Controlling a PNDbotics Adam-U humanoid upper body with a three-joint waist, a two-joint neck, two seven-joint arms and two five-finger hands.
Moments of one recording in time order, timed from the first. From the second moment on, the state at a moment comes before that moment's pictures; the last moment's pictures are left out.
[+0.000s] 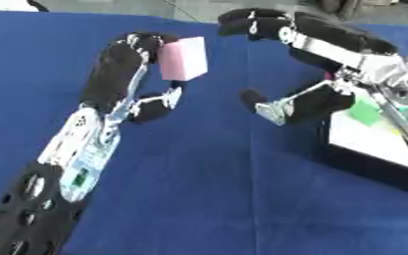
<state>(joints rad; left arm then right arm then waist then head) -0.78 0.18 -0.32 -1.50 -0.96 0.03 0.14 -0.81 -0.66 0.42 -1.98 0.31 0.14 0.40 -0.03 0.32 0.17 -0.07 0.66</state>
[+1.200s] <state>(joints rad) -0.83 0.11 -0.37 -1.49 -0.88 -0.07 0.21 -0.88 -0.61 0.45 -1.85 0.40 0.15 0.30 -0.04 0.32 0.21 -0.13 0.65</state>
